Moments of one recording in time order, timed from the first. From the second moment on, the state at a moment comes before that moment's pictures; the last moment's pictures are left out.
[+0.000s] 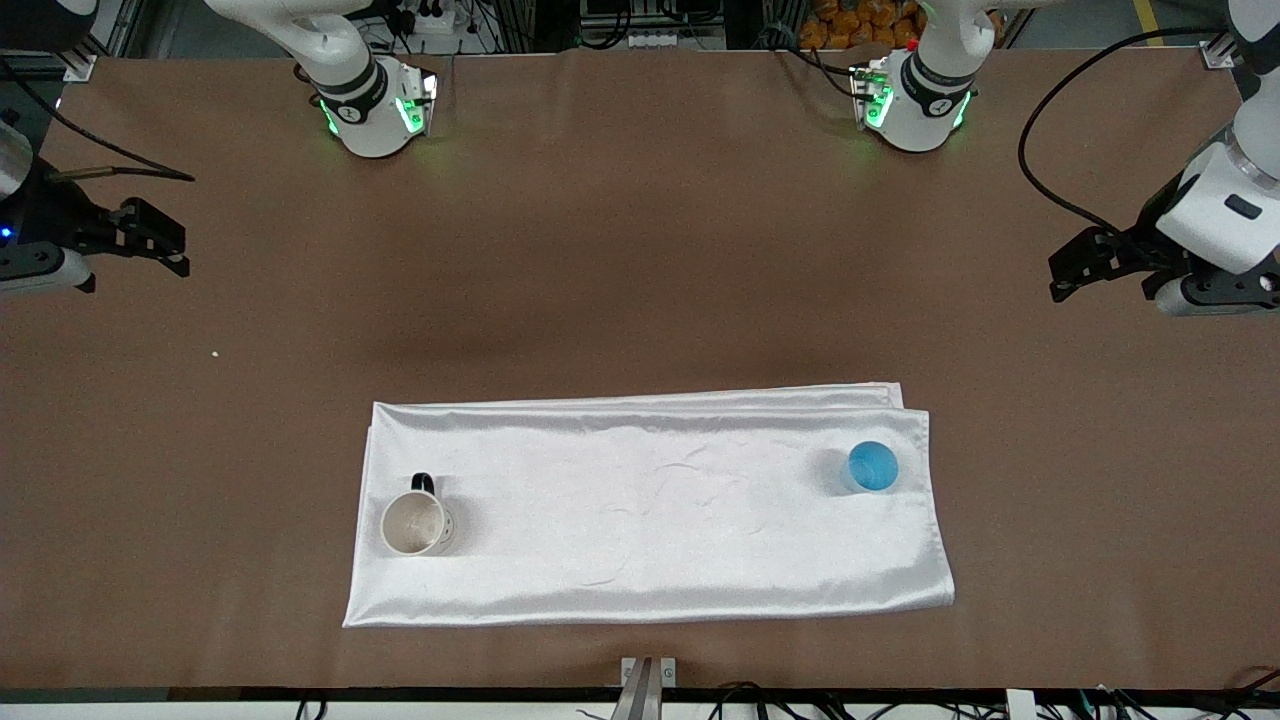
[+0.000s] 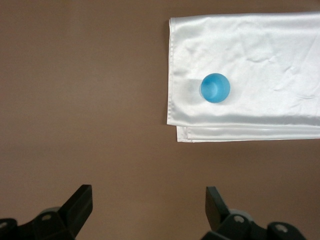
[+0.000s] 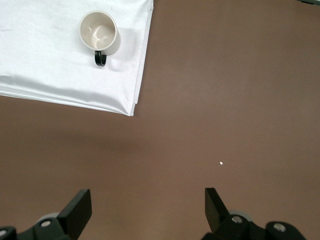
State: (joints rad) left arm -0.01 0.03 -0.12 -1.57 0.03 1.66 -0.14; right arm 0.08 -0.01 -0.05 -1.60 -0.04 1.60 -0.16
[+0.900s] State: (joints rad) left arm -0.01 0.05 -0.12 -1.59 0.03 1.66 -0.14; right arm 0.08 -0.01 -0.05 -1.60 -0.04 1.60 -0.16
